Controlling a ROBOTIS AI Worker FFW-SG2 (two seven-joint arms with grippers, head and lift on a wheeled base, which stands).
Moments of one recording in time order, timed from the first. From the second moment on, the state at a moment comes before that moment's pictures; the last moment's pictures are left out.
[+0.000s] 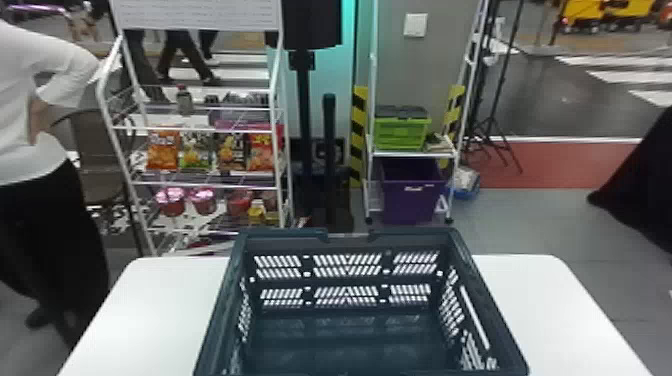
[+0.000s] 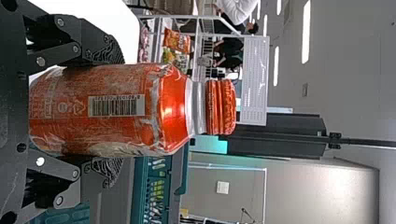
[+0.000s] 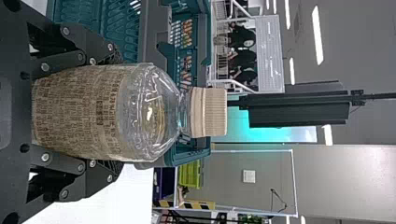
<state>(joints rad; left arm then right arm) 0.88 0.29 -0.19 -2.00 0.10 -0.47 0.36 1.03 -0.04 0.00 -2.08 -0.03 -0.40 0.20</state>
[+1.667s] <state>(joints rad) 0.82 0.29 -0.19 -1.99 0.10 -0.38 0.36 0.87 0.00 0.02 -2.49 0.06 0.14 0.23</state>
